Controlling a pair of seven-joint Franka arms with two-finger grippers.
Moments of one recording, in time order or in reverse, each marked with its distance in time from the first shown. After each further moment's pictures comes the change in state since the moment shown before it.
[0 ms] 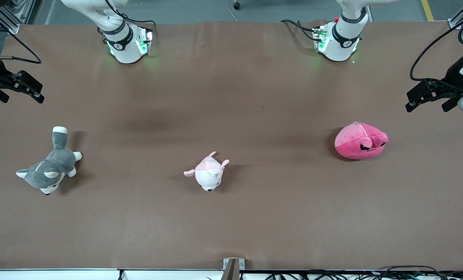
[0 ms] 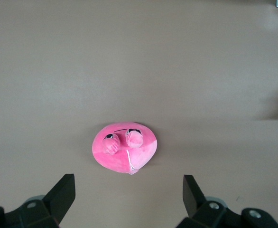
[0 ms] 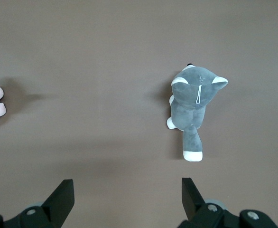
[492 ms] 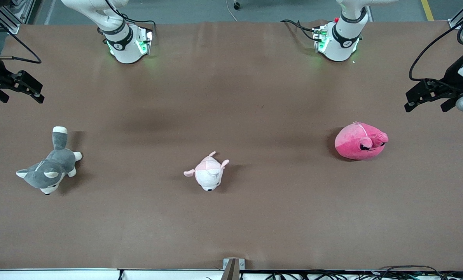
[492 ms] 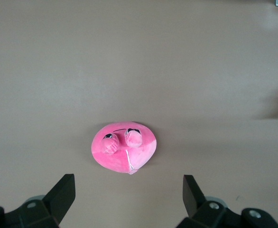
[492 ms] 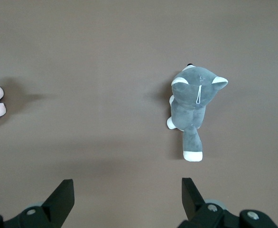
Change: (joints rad) left arm -0.004 0.005 -0.001 -0.004 0.000 -0.001 0.000; right arm 0.000 0.000 0.000 0.000 0.000 0.000 0.000
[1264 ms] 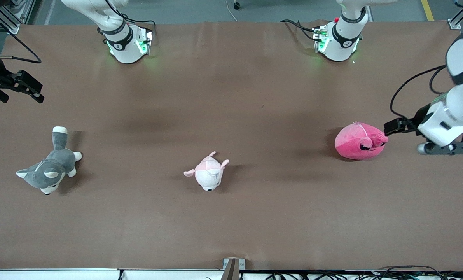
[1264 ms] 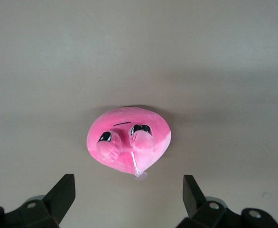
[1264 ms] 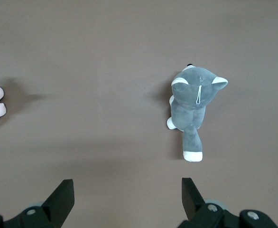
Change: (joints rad) left arm 0.009 0.241 0.001 -0.015 0.037 0.027 0.001; right arm 0.000 0.000 0.000 0.001 0.000 0.000 0.000
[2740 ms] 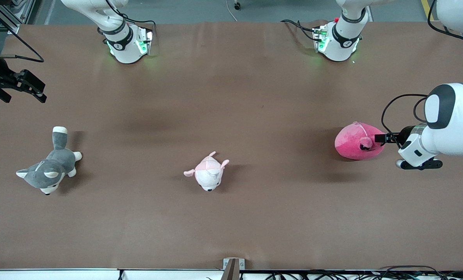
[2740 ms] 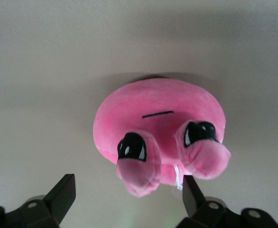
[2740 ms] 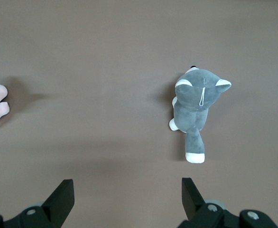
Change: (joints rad) left arm 0.091 0.143 0.004 -0.126 0.022 0.054 0.064; right arm 0.013 -0.001 0.003 0.003 0.000 0.000 0.000
